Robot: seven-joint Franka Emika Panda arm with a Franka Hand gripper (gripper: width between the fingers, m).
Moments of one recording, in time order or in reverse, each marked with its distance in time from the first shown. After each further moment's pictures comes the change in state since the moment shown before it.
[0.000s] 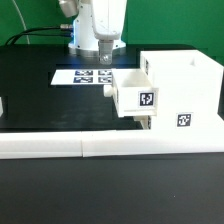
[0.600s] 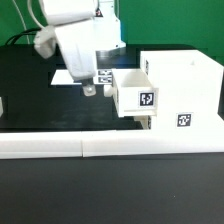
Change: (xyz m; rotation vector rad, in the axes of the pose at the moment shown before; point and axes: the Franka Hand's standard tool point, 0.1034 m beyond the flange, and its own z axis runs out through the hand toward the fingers) arm -0.019 -0.002 0.047 0.044 0.170 0.002
